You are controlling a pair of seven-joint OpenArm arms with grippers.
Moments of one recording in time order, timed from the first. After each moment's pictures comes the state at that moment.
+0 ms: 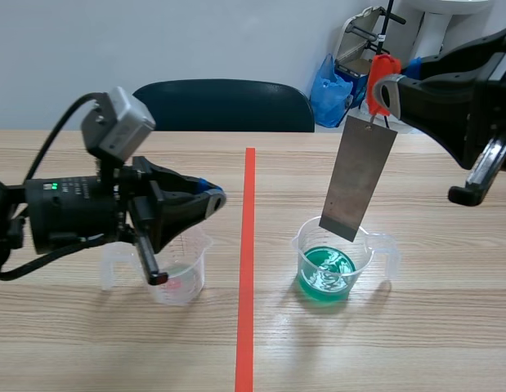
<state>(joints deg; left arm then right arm) -5.3 -38.4 34.3 91.6 -26.5 -33.4 -4.9 -22.9 52.9 3.7 121.4 32.7 25.8 -0.8</state>
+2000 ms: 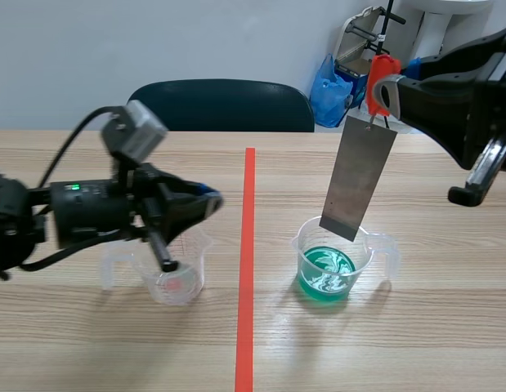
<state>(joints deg) -8.9 -38.5 36.3 83.5 -29.9 -32.0 -5.2 -22.9 52.9 3.7 121.4 32.7 25.8 -0.8</state>
